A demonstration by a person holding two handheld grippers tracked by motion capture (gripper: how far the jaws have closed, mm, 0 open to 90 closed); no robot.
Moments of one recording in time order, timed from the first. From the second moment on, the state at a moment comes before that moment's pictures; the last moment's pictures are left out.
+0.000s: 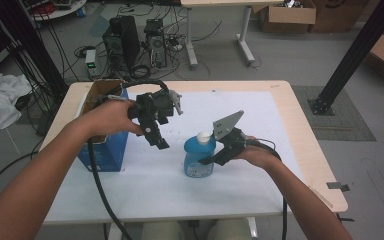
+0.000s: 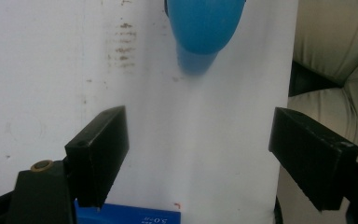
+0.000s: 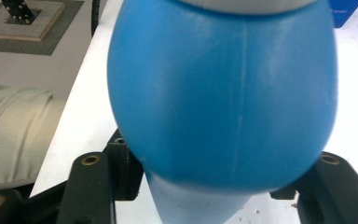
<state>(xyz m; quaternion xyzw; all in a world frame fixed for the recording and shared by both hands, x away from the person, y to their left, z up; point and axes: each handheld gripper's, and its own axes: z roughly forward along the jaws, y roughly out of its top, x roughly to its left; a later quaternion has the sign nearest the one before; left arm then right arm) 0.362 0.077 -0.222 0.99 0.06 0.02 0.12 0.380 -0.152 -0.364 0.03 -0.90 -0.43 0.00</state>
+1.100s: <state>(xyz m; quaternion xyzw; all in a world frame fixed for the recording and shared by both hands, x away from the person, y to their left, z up) 0.361 0.077 -0.221 0.99 0.06 0.02 0.12 0.378 -0.157 -0.361 0.01 -0.90 -0.44 0.00</state>
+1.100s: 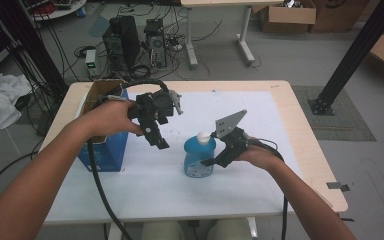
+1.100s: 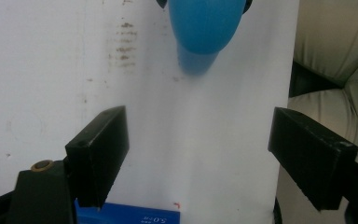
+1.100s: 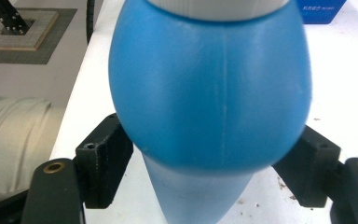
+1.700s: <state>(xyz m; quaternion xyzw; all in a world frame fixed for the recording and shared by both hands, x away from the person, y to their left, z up) 0.362 0.077 -0.221 0.99 0.06 0.02 0.12 0.376 -0.167 -0.354 -0.01 -0.89 -0.45 -0.01</state>
